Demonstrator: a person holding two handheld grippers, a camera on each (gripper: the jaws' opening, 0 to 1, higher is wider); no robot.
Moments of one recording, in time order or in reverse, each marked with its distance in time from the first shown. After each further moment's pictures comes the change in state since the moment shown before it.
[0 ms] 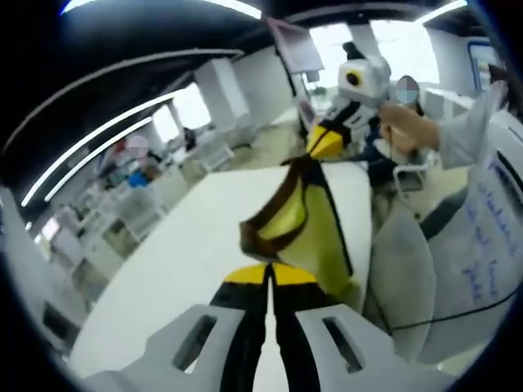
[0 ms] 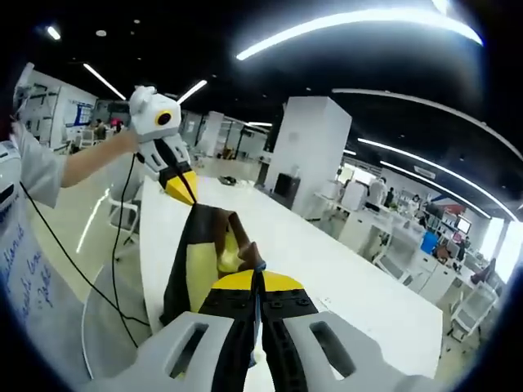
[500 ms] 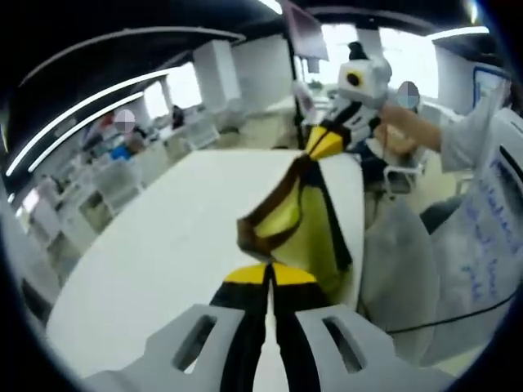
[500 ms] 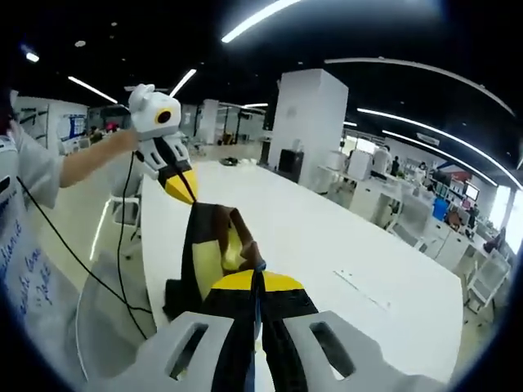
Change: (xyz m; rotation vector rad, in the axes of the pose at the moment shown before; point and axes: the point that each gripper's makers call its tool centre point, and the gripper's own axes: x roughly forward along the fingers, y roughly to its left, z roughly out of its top) left arm 0.047 0.013 -0.052 -0.115 0.055 -0.085; right arm 0.037 -0.008 -0.060 0.106 0.105 0.040
